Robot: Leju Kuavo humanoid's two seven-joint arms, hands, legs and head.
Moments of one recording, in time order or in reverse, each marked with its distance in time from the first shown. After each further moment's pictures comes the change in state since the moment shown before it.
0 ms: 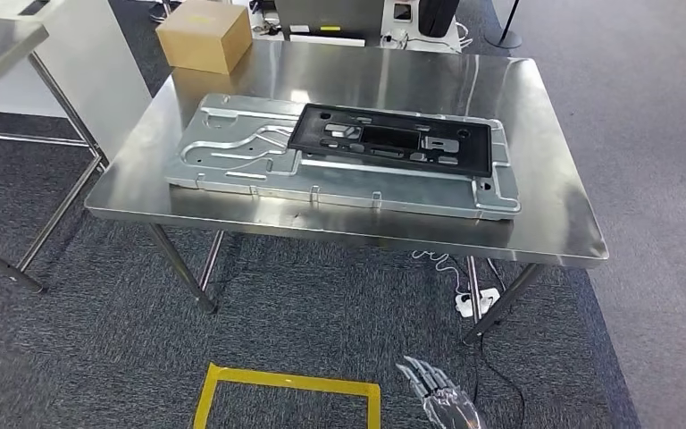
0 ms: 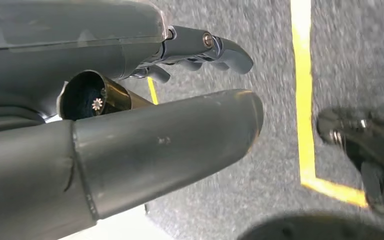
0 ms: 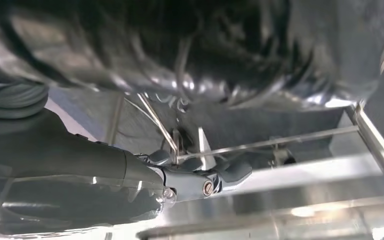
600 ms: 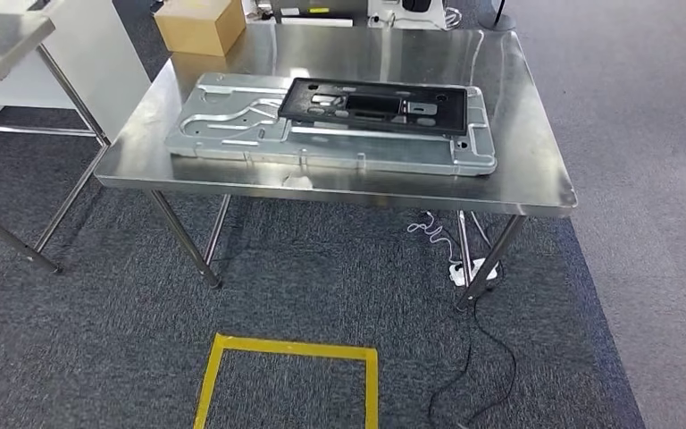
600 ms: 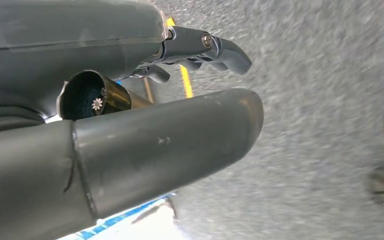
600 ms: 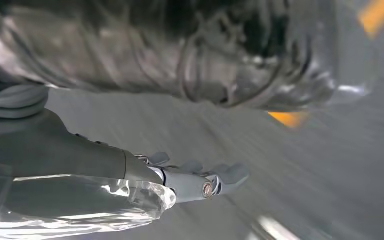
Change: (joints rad) left arm 0.045 -0.041 -0.057 -0.112 -0.001 -0.084 0.044; right arm 0.076 0.113 -0.138 0.550 -0.855 -0.005 -0.240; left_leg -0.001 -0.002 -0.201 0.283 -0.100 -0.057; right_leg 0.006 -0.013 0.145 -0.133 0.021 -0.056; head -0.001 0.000
